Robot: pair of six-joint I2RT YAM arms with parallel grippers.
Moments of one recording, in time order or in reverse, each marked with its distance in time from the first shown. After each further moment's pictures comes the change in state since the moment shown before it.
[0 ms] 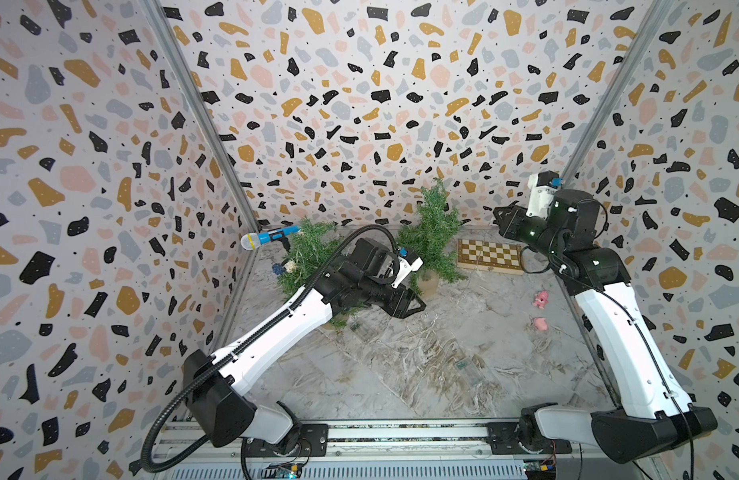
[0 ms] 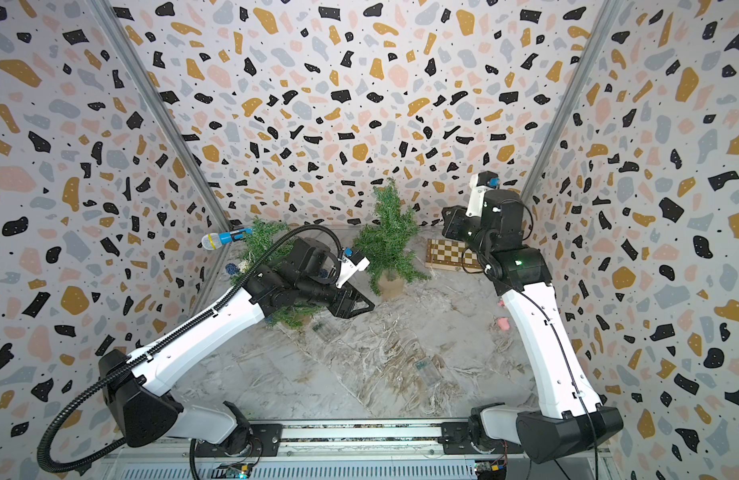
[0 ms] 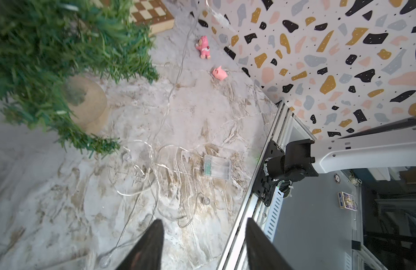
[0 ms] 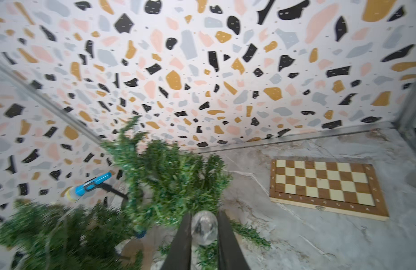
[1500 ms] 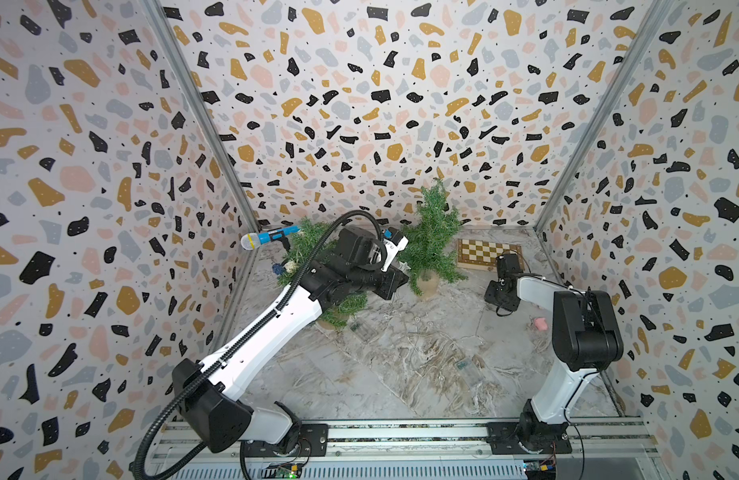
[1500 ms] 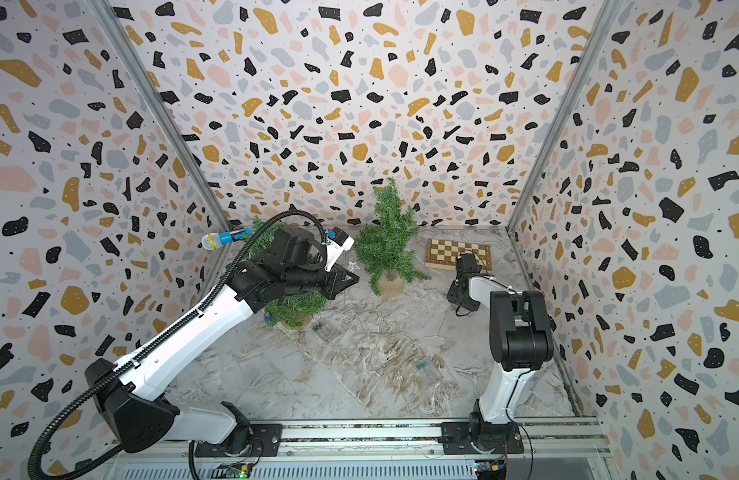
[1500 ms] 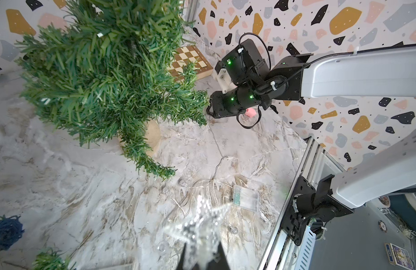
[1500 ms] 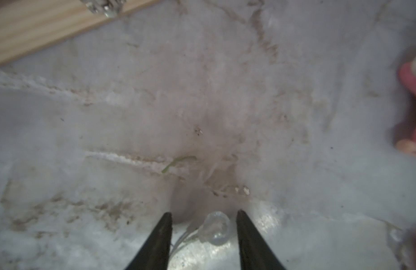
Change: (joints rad) left arm 0.069 -0.031 0.030 0.036 -0.134 -0.013; right arm -0.187 0.534 -0.566 0.219 0.306 0.082
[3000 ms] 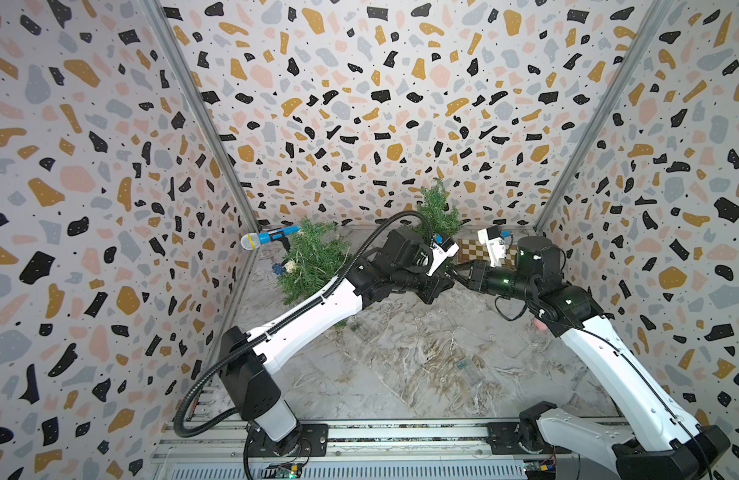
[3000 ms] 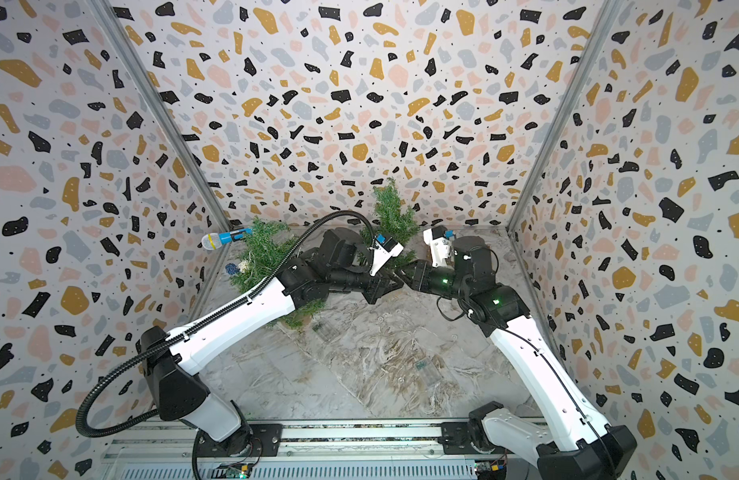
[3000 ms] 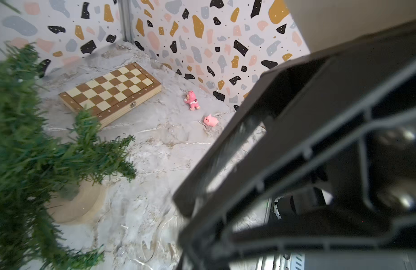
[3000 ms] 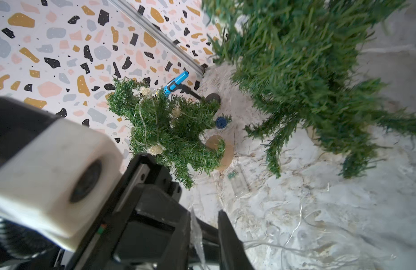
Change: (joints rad) left arm -0.175 0.199 0.164 0.118 0.009 0.045; right arm 0.322 -0.732 0.120 -0.123 -0.669 0.155
